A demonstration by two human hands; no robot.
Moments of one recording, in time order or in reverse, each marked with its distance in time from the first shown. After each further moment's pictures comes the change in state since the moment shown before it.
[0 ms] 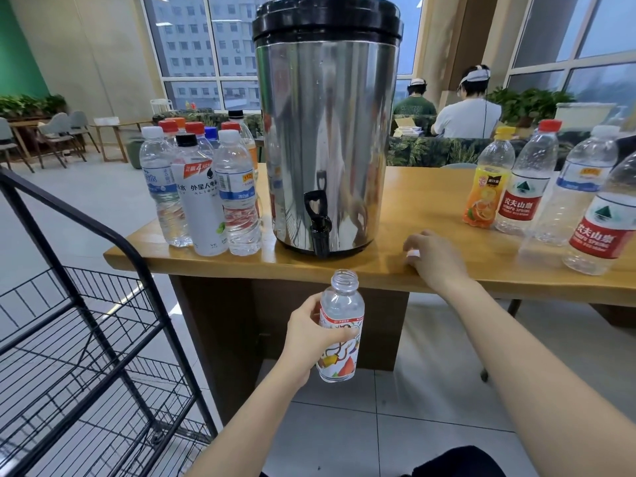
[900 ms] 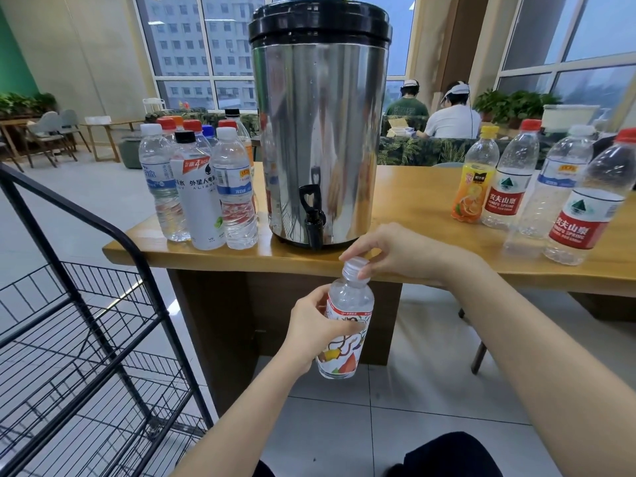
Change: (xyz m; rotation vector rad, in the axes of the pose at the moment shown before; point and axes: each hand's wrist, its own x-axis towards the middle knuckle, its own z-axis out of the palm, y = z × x) left_hand -0.019 0.016 0.006 0.095 -0.061 0.062; right_hand -0.039 -0.056 -0.062 0.241 -0.473 -0.577
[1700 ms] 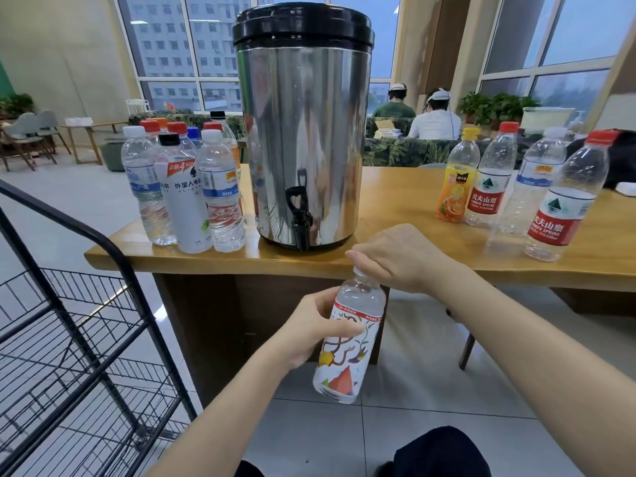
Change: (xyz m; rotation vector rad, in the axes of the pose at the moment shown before) left_hand -0.019 0.032 -0.008 -0.233 -0.442 0.052; right_hand -0.017 0.006 0.006 -0.622 0.301 -0.238
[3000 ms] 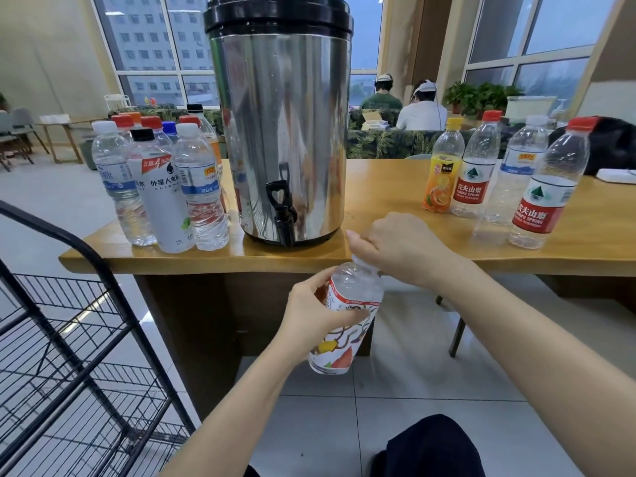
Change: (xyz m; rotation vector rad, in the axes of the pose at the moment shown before) left_hand 0.012 0.006 0.023 0.138 0.280 0.154; right_hand -0.008 -0.002 -0.012 0.002 -0.060 0.344
